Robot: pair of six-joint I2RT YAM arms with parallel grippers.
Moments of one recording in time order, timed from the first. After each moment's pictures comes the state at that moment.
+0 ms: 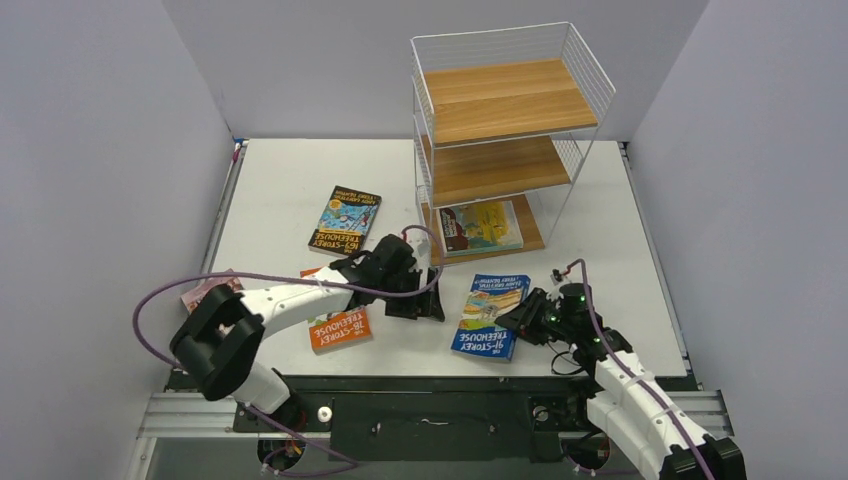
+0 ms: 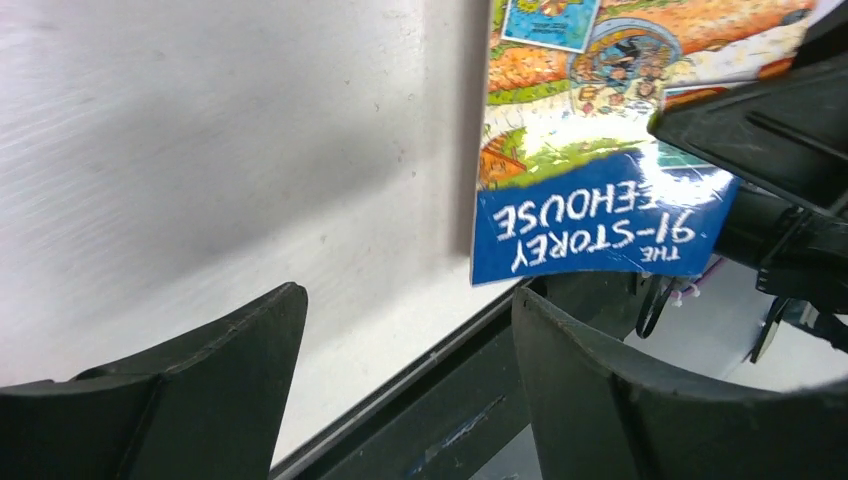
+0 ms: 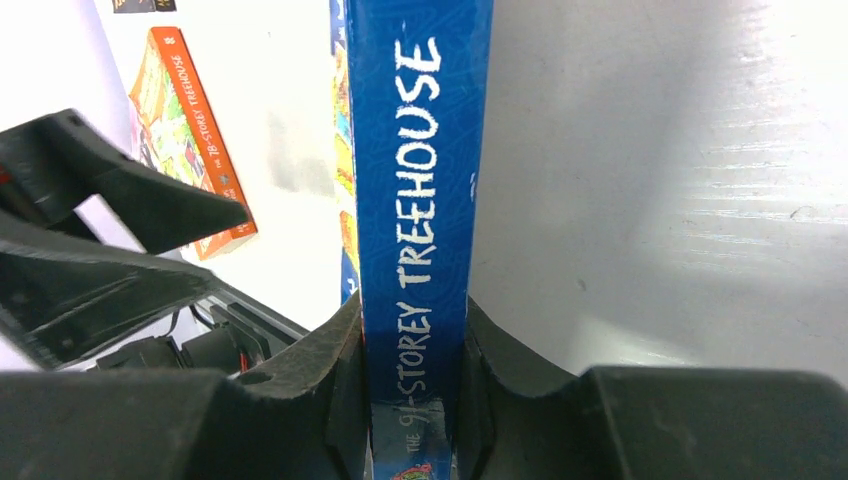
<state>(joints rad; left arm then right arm) -0.81 1.57 0.87 -0.26 0.31 -0.71 0.25 0.72 0.20 -0.22 -0.44 0.89</state>
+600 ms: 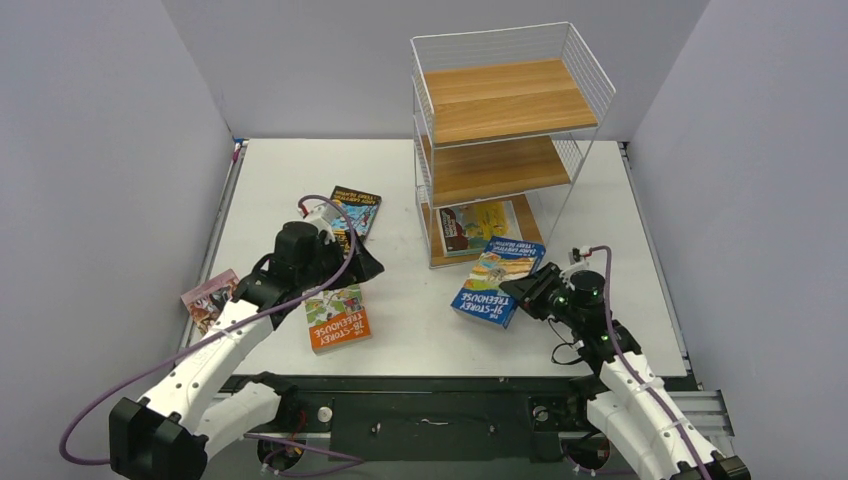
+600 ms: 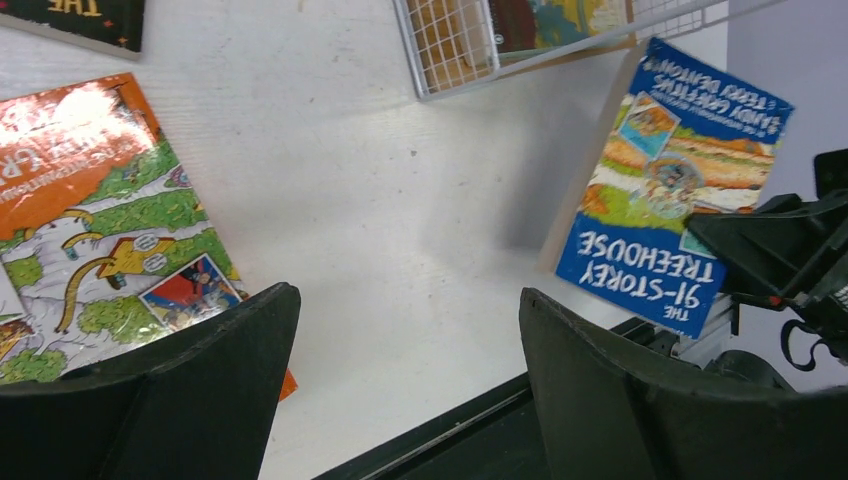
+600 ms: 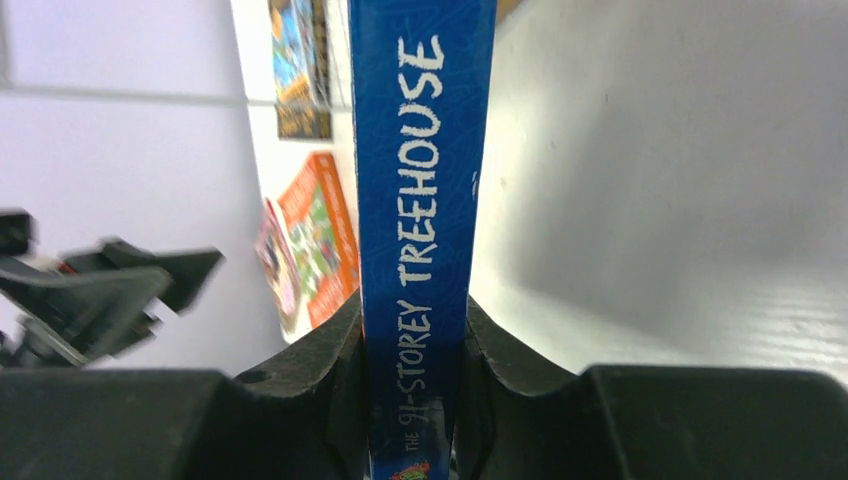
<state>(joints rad) -0.43 0.98 0.76 -0.40 0.21 -0.67 0.25 0.66 0.31 -0.16 -0.36 1.02</state>
